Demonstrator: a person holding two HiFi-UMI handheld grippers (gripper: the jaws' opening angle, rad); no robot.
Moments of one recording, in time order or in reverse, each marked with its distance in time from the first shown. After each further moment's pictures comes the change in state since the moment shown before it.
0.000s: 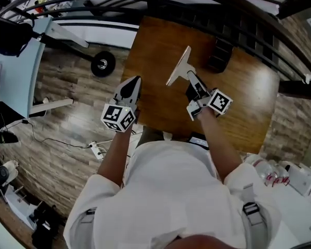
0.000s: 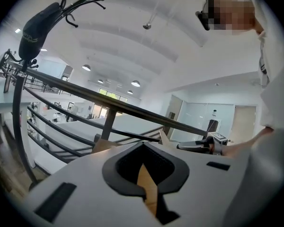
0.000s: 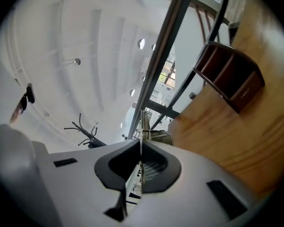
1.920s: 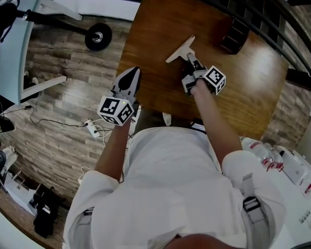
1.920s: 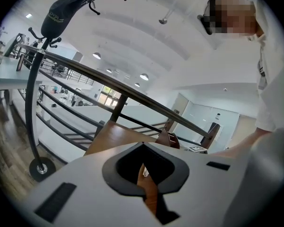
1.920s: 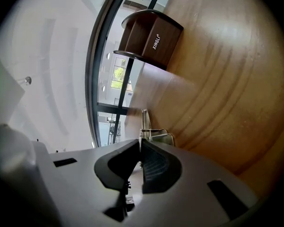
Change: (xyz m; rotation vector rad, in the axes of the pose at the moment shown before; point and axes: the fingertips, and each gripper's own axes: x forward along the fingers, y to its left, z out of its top) left arm -0.036 0.025 -0.079 -0.136 0.091 0.024; right arm -0.015 -0.169 -0.106 0.499 -0.108 -0.472
